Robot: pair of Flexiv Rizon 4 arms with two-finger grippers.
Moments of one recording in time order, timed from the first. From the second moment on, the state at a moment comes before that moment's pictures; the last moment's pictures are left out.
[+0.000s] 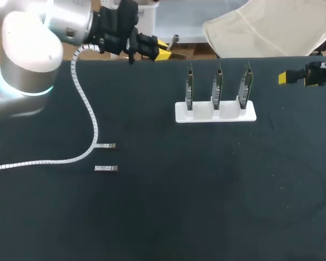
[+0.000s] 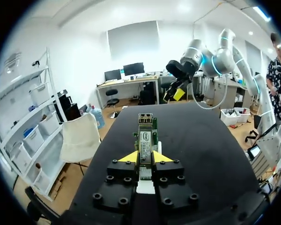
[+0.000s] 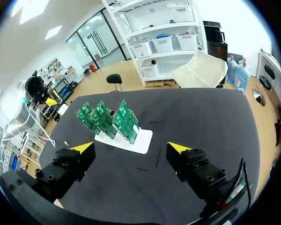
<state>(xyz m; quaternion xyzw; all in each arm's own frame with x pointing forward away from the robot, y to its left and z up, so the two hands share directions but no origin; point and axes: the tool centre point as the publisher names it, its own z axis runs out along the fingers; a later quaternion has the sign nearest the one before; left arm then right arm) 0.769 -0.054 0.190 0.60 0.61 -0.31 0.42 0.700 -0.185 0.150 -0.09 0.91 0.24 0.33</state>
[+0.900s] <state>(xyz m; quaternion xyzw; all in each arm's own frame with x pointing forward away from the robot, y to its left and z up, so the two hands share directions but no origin) 0.778 -0.085 0.170 0.56 0.56 -0.41 0.45 0.700 -0.185 0.150 -0.09 0.91 0.24 0.33</state>
